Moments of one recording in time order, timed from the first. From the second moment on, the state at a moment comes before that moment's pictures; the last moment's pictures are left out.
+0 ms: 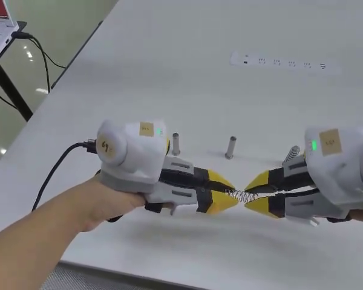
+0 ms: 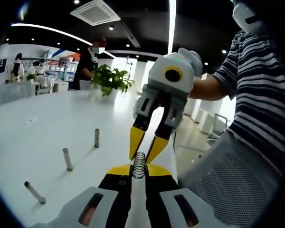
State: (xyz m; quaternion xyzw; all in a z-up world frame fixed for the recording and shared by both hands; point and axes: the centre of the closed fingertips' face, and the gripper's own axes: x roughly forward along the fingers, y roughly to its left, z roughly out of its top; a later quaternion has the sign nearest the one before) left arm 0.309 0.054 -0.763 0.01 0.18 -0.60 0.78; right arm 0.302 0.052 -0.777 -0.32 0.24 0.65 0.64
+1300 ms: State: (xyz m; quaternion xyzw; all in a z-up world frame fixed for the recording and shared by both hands) left arm 0.298 0.056 -0.775 0.04 0.21 -0.62 0.76; right arm 0.294 0.049 -0.762 -0.33 0.21 0.68 0.62
